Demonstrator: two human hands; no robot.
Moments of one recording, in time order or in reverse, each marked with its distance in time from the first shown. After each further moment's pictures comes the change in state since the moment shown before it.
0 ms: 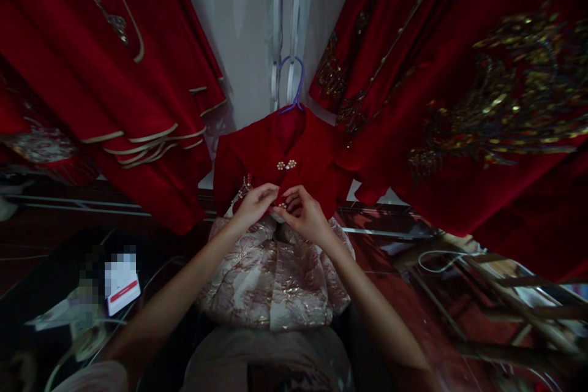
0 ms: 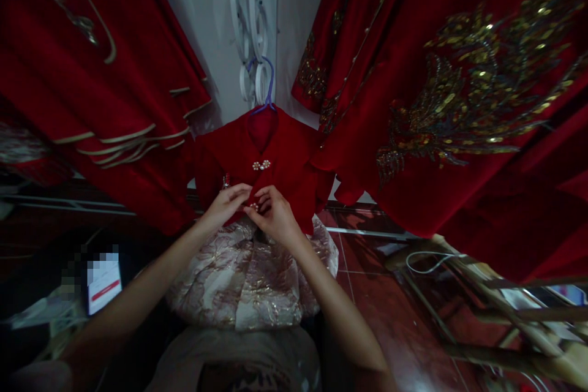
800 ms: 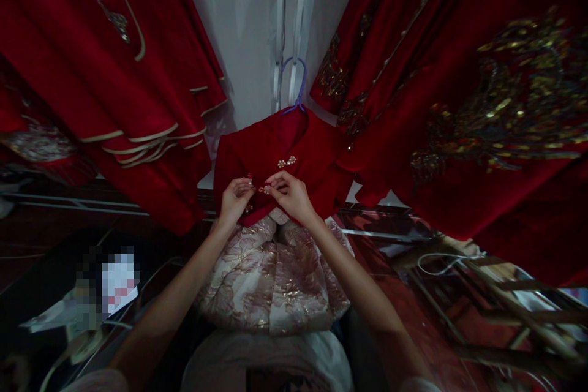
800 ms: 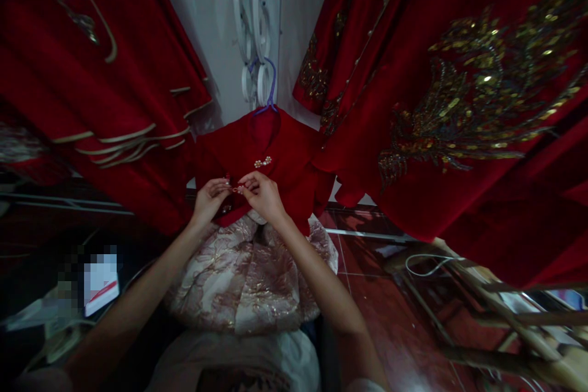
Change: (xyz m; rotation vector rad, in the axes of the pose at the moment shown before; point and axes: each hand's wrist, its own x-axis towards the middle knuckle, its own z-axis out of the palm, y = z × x) left_hand 0.017 -0.053 -0.042 -0.034 0.519 0.063; right_hand 0.057 0.011 0.028 0.058 0.036 -0.073
